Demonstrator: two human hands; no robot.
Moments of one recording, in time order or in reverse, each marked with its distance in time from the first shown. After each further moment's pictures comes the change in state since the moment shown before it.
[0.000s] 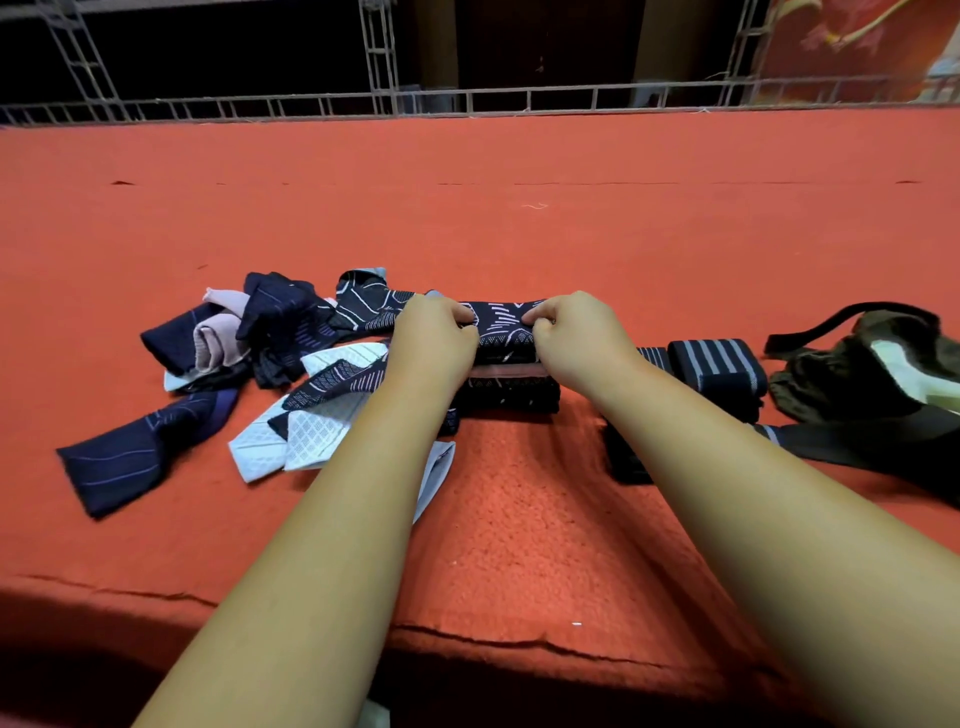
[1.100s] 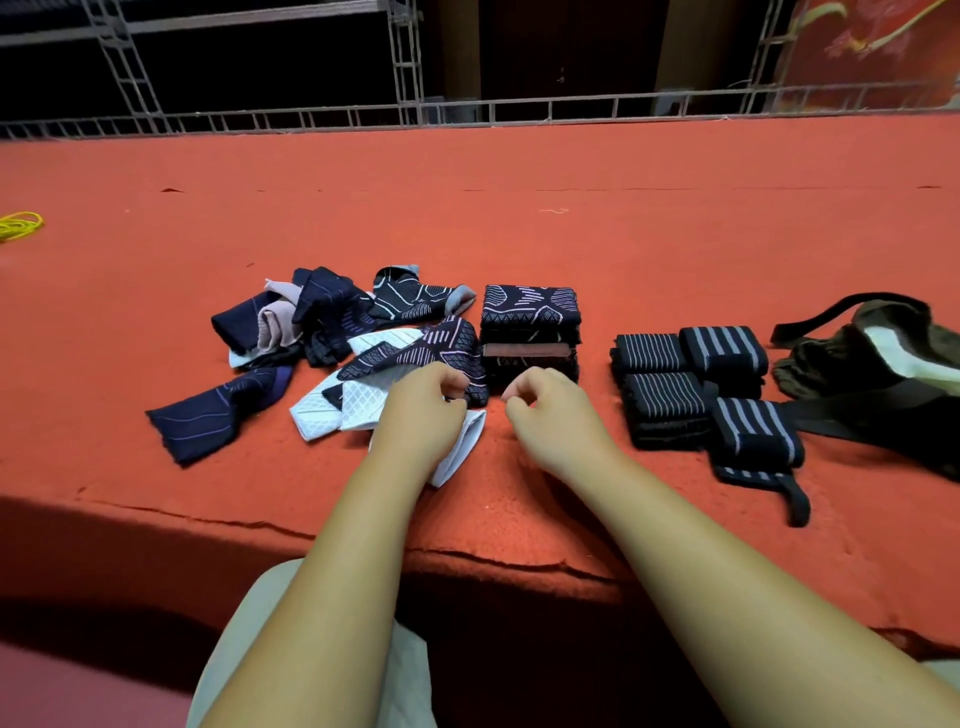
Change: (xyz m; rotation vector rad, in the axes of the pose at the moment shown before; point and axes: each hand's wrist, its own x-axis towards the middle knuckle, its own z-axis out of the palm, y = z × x) left_hand -0.111 -0.047 -0.039 -0.129 -0.124 -0.152; right_hand -0.111 -0.011 0.060 0.166 -0.055 -0.092
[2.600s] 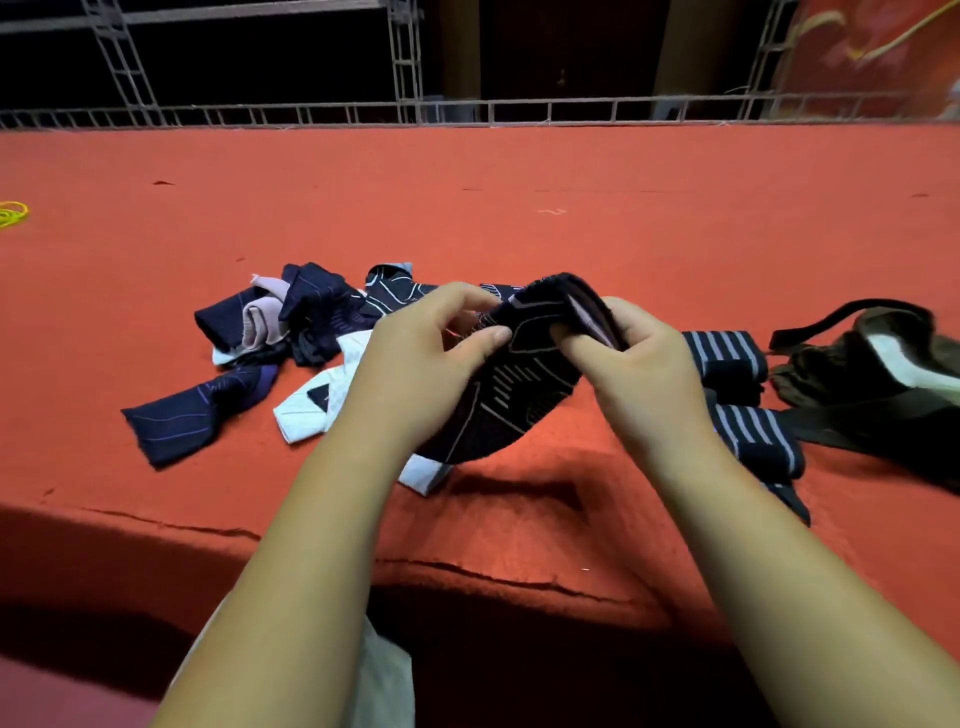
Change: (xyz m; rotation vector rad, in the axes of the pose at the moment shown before) left_hand -0.028 0.078 -0.053 -0.147 0.060 0.342; right_hand -0.026 -0.040 -0.090 0.498 0.218 -0.131
